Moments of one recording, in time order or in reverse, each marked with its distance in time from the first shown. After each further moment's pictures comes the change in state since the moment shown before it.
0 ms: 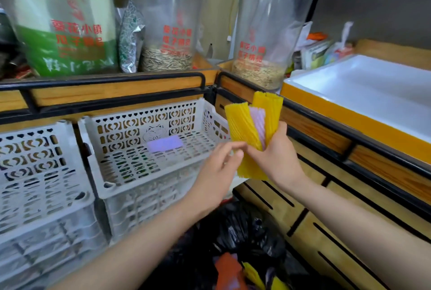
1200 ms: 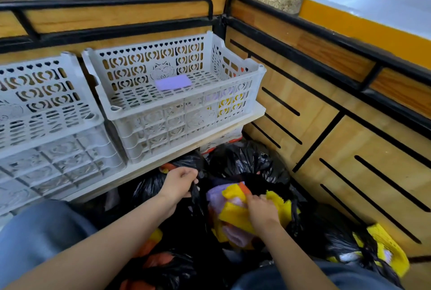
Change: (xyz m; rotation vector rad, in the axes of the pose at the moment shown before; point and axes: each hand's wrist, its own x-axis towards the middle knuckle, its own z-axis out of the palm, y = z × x) left_hand -0.134 -0.127 0.001 -0.029 0.244 -0.907; right_hand -0.198 0.159 0.112 -0.715 -0.882 0.126
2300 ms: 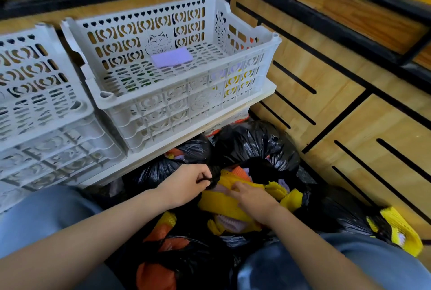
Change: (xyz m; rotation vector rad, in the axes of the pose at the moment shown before) left_hand 0.018 -0.007 -0.023 0.828 -0.386 0.443; right_hand 0.037 -0.016 0.022 -0.156 -0.028 -0.529
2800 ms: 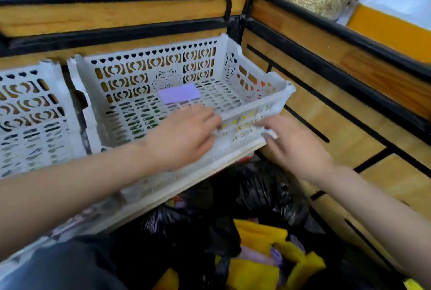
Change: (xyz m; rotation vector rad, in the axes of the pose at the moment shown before) left_hand 0.073 0.034 -0.164 0.697 0.464 0.552; right_hand 0.016 0.069 -0.227 0.099 0.822 -0.050
